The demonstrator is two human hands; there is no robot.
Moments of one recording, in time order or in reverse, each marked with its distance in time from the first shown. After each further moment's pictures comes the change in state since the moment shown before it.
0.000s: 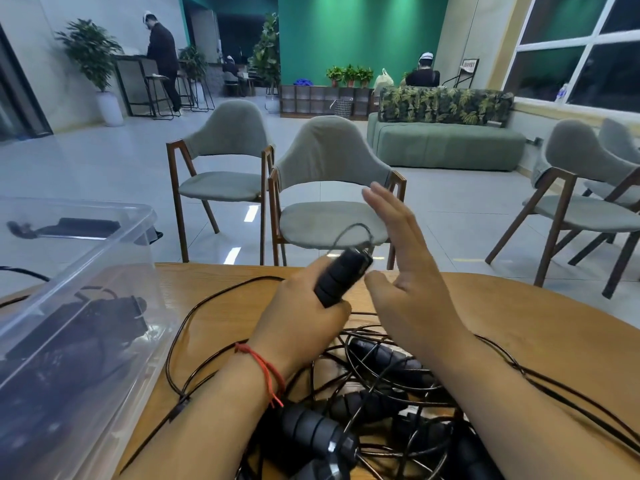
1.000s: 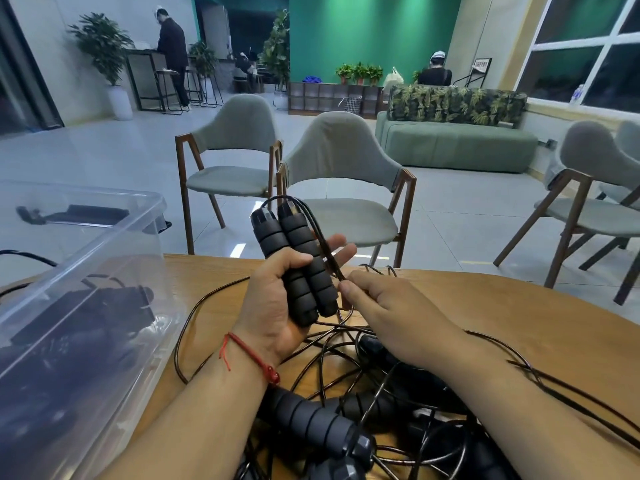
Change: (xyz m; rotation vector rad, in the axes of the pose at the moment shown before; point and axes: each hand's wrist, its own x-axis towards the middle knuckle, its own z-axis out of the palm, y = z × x) left_hand 0.003 0.011 -0.012 -1.259 0.075 -0.333; right_hand -0.008 0.028 0.018 -0.147 -0.434 0.286
